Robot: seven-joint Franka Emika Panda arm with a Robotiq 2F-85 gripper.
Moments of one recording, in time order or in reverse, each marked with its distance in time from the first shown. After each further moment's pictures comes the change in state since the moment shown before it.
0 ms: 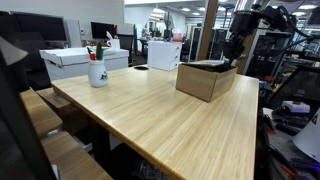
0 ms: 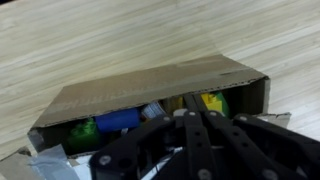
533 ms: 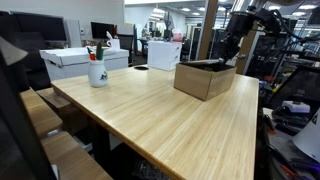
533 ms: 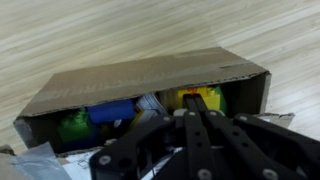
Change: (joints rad) arm 0.007 0.035 0.002 0.001 0.014 0.095 -0.001
